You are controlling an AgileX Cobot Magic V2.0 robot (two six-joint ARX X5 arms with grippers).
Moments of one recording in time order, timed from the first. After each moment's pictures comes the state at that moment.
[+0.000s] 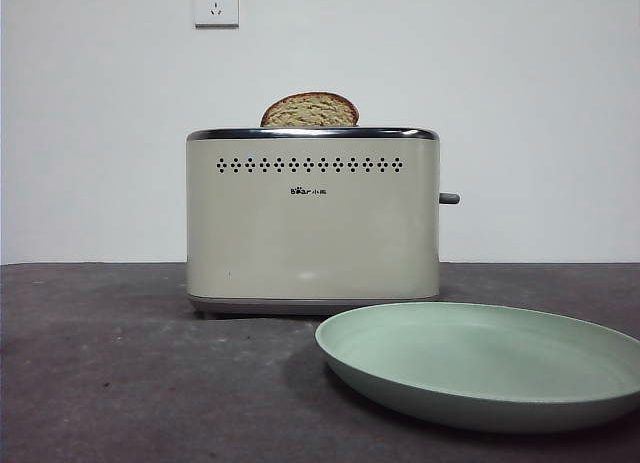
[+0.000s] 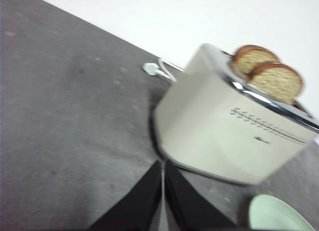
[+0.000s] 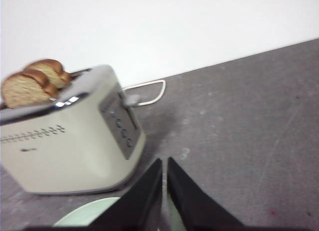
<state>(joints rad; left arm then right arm) 0.05 0.10 0.23 -0.28 0.36 -0.46 -0.03 0.03 0.22 -0.25 -0.29 0.35</state>
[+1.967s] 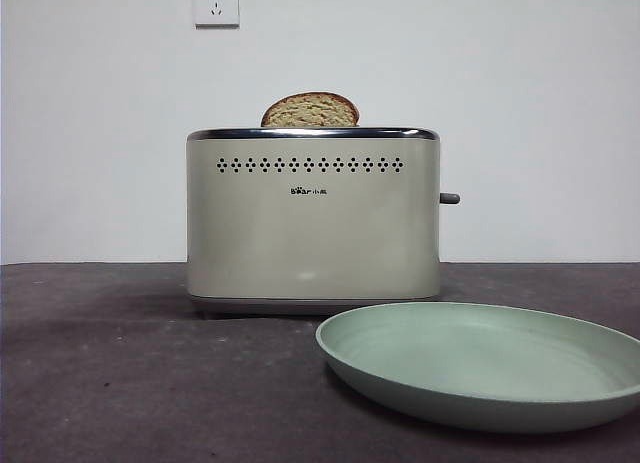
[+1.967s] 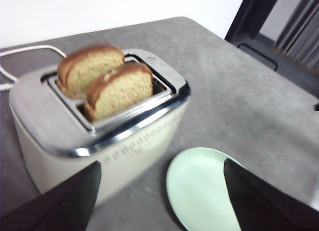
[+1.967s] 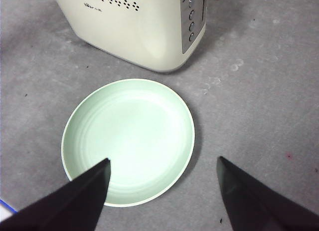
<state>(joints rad) -0.23 1.06 1.12 -0.49 0.63 0.06 0.19 0.62 0.87 -0.94 -0.31 -0.07</state>
